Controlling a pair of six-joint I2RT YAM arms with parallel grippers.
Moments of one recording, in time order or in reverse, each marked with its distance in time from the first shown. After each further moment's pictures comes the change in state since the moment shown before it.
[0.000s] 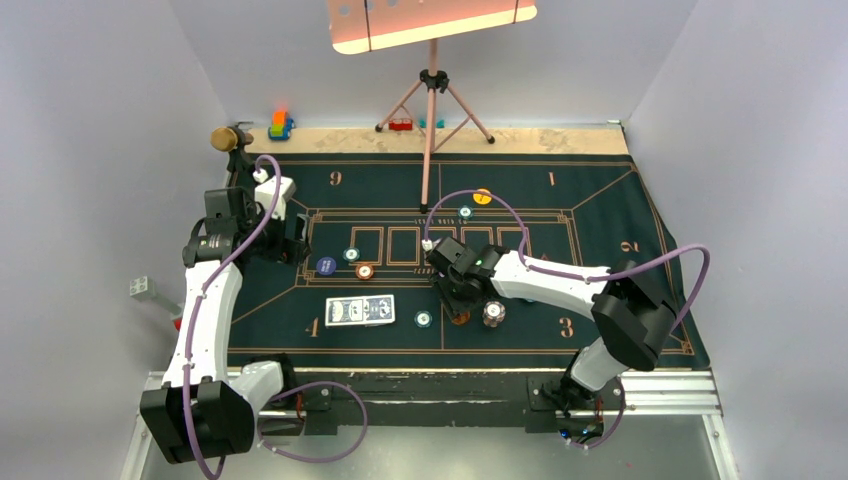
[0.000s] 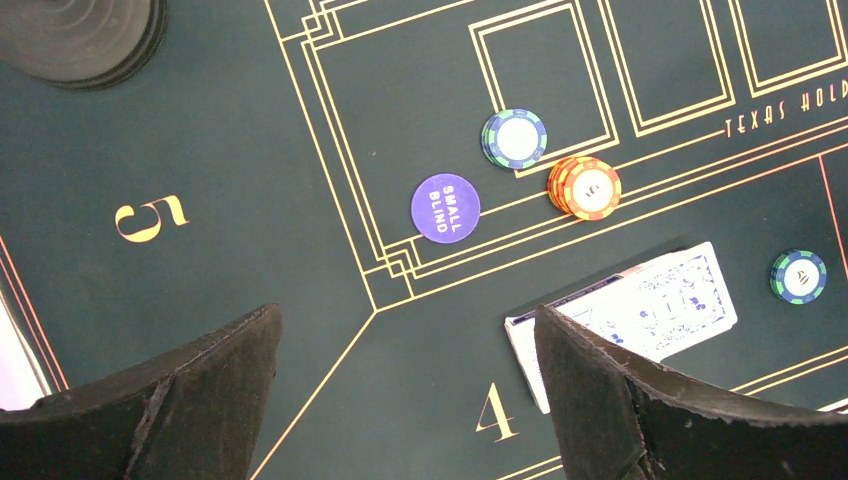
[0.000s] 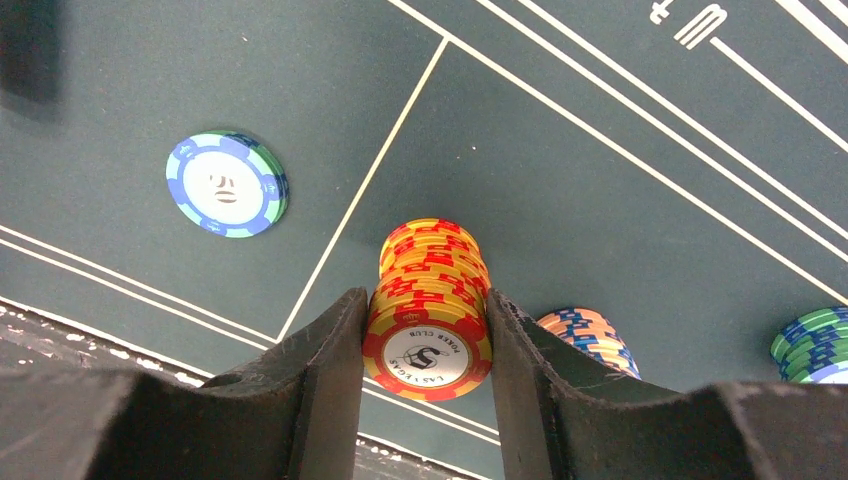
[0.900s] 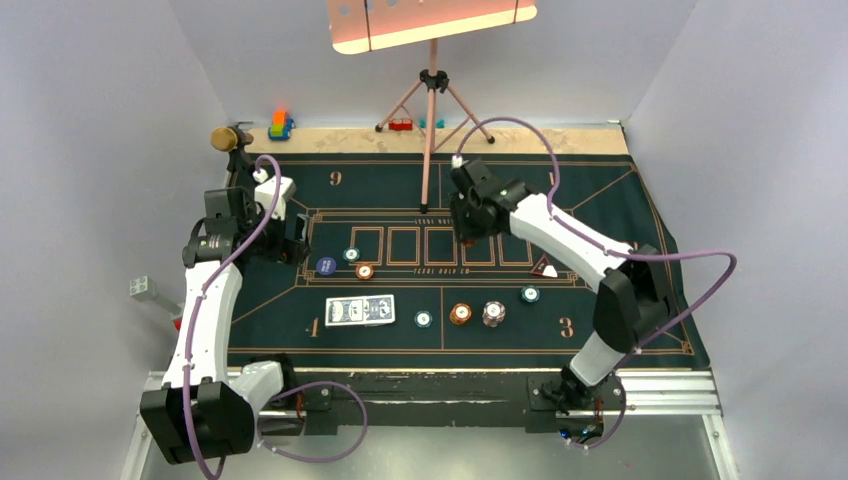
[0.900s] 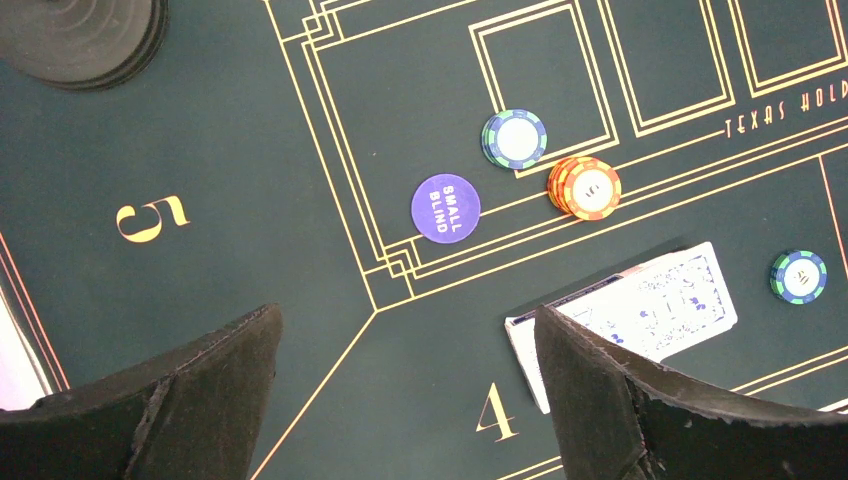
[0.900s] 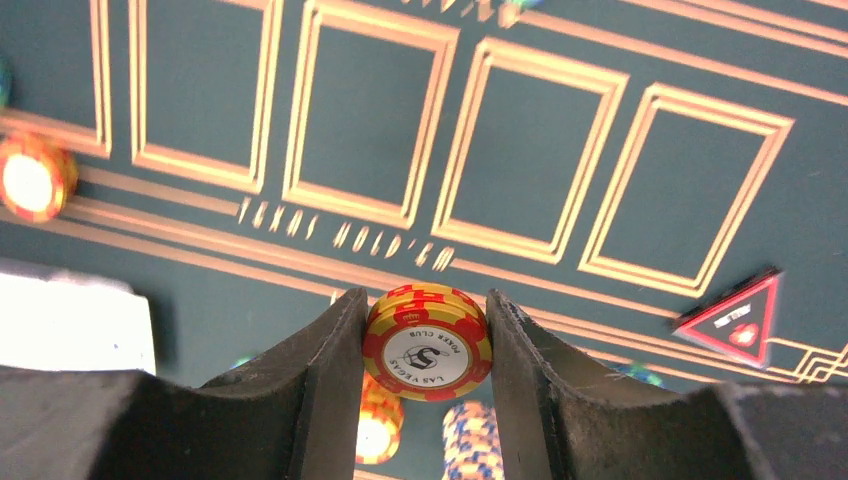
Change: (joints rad) left arm 0.000 -0.001 0.000 0.000 0.000 0.000; right arm -0.257 0.048 0.352 -0.119 0.061 -0.016
